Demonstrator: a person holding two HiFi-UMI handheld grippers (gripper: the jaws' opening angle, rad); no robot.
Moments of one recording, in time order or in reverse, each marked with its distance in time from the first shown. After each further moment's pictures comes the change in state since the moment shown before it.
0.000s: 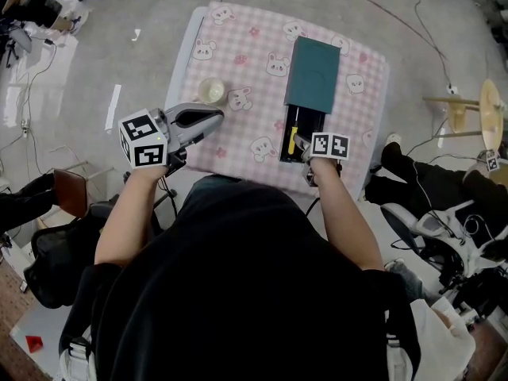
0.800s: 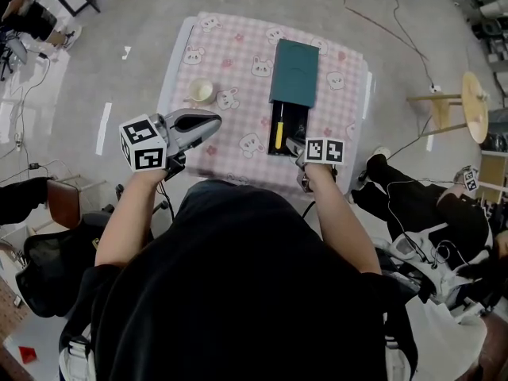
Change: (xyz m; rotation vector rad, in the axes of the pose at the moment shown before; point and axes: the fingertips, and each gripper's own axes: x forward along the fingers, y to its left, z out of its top) left arm 0.005 -0.054 -0.004 0.050 -0.056 -0.052; right arm -0.060 0.020 -0.018 -0.054 -0.076 0.010
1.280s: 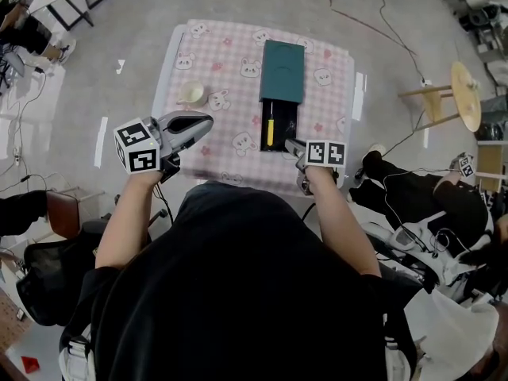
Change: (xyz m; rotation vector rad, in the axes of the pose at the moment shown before) left arm -0.001 -0.023 0.003 0.033 -0.008 -0.001; right arm -0.046 0.007 -0.008 0.009 -0.073 0.023
